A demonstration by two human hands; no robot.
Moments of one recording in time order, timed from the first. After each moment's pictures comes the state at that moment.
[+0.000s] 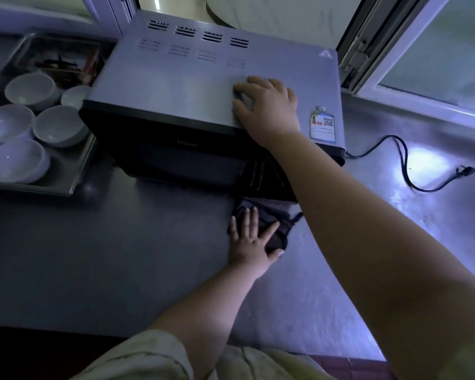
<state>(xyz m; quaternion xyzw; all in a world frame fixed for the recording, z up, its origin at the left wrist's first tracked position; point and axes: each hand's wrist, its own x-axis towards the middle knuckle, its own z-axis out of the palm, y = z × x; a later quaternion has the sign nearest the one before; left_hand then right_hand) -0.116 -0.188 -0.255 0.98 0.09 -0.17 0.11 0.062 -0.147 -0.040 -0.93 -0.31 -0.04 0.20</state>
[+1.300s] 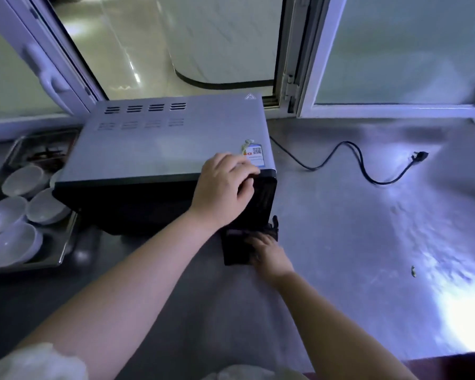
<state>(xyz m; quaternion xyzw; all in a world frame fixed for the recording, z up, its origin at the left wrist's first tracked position) -0.025 -0.152 -0.040 0.92 -0.13 0.31 0.18 -0.049 -0.312 -0.211 -0.92 -0.24 0.16 0.25</state>
